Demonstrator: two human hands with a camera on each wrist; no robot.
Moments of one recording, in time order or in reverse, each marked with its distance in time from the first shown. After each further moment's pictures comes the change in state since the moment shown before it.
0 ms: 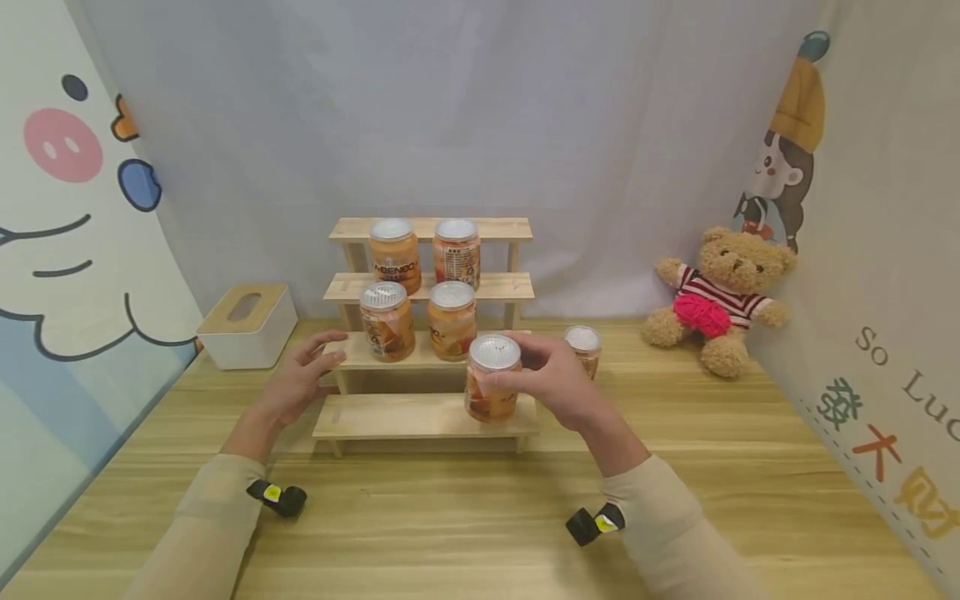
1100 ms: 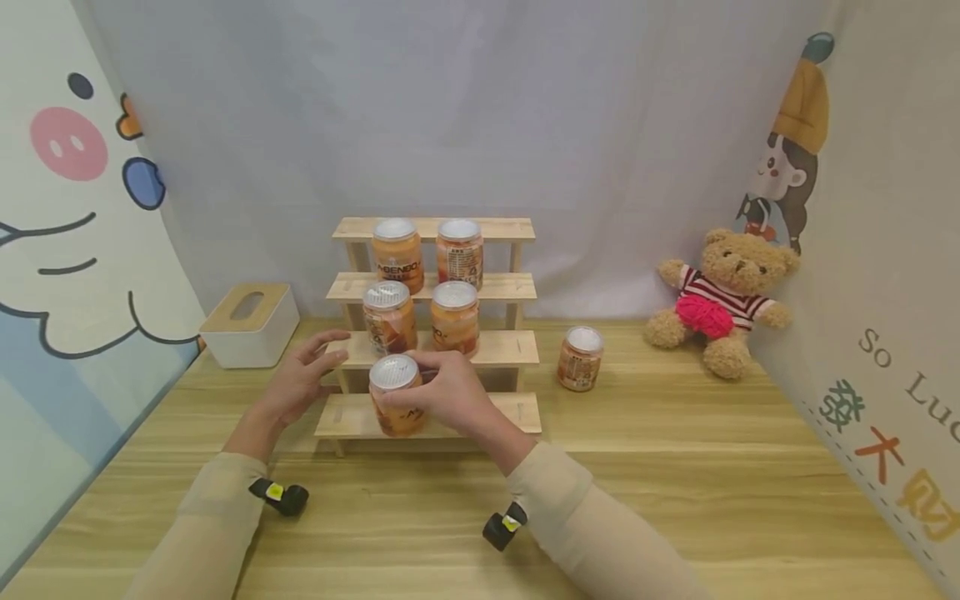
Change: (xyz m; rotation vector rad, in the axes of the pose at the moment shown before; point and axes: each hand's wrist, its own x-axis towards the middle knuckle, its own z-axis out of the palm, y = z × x) left_hand -0.001 0.002 0.001 -0.026 -0.009 -0.001; right_hand 0.047 0.016 0.108 -0.095 -0.032 0.106
